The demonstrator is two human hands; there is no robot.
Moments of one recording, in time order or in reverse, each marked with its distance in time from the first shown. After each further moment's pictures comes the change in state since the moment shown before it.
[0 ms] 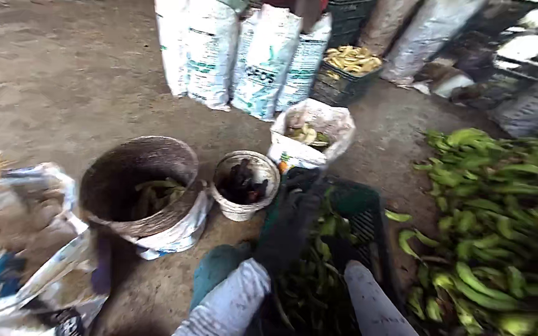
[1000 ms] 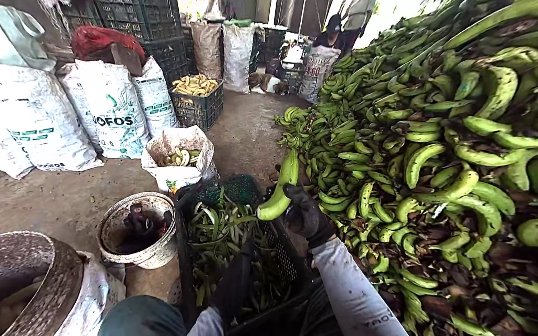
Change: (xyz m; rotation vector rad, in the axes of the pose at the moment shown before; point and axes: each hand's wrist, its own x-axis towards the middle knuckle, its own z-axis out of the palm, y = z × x) left_hand -0.074 -0.064 0.105 0.091 -0.504 -0.512; right_hand -0.077 0.033 -0.211 1.675 0.014 -0.259
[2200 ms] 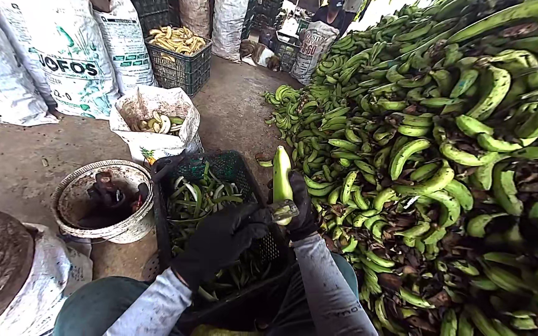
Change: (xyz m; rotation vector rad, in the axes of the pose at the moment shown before) left_hand -0.011 0.077 -0.031 0.743 -0.101 0.495; right_hand -0.015 0.041 -0.008 -0.057 0.237 -0.082
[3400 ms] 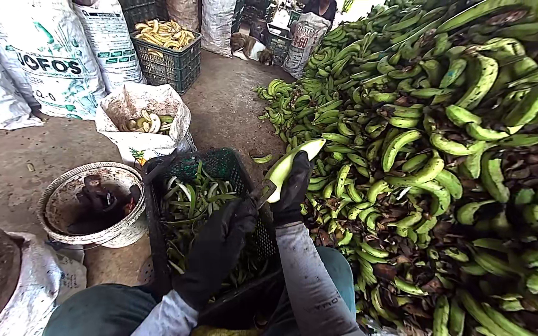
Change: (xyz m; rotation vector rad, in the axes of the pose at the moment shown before) left_hand -0.011 -0.002 0.035 -0.166 0.339 -0.043; right_hand 0.017 -0.016 0.051 -0.208 0.525 -0.335
